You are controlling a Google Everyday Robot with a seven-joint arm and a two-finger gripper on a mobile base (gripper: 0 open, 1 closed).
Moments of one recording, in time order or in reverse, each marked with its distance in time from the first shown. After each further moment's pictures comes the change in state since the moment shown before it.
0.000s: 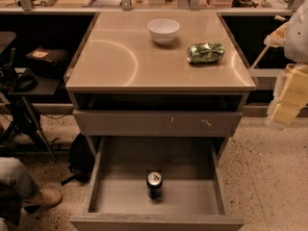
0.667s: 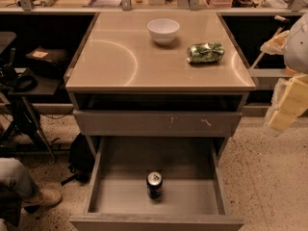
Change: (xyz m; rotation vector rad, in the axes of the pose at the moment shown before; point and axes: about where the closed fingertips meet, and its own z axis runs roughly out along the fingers) arm -0.003 0.007 0.011 -0.017 -0.081 -0.001
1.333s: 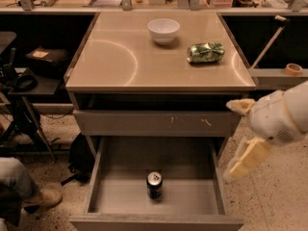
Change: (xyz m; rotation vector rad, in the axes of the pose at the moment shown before) arm 0.005 0.056 0.123 -0.140 -0.341 0.068
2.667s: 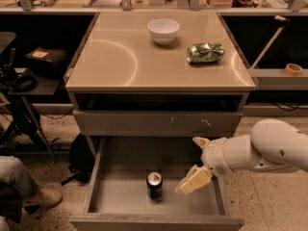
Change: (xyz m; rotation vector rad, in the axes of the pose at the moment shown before) arm 0.038 0.005 0.187 -0.035 -0.176 0.207
